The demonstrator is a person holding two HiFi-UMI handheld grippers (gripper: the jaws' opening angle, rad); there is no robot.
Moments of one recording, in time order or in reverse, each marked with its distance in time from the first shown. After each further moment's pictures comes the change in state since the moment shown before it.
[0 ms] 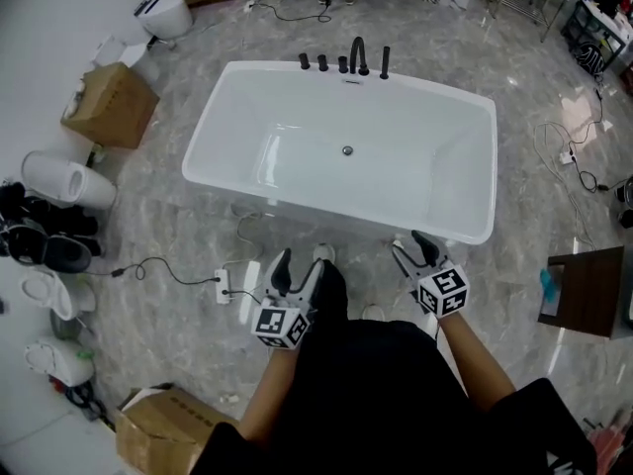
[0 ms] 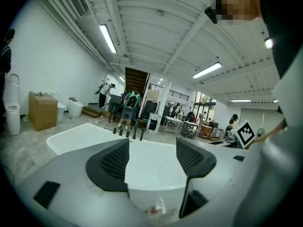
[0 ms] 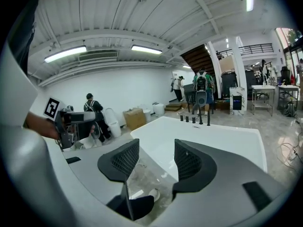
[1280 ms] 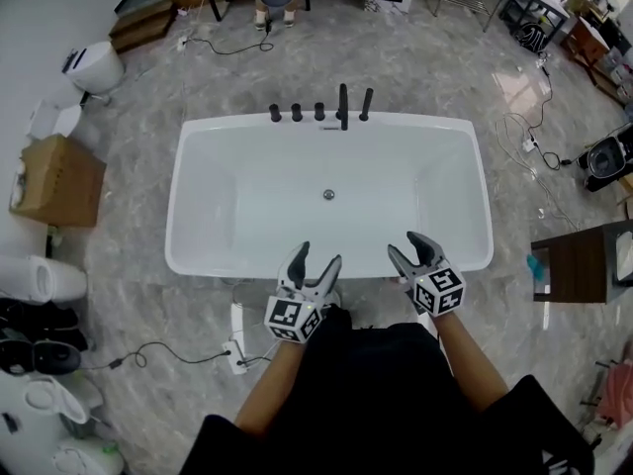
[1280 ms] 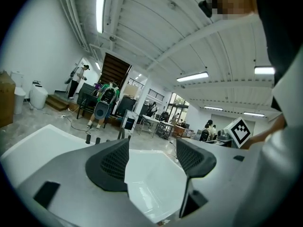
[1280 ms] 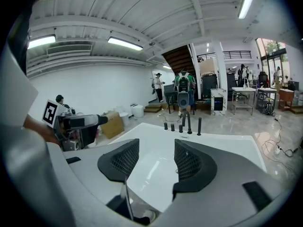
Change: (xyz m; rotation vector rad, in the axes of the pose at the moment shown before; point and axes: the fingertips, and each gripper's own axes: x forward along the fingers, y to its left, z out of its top) left arm 0.223 0.152 0.102 -0.009 0.036 -0.393; right arm 0.212 -0.046 0.127 0.083 0.006 -0.276
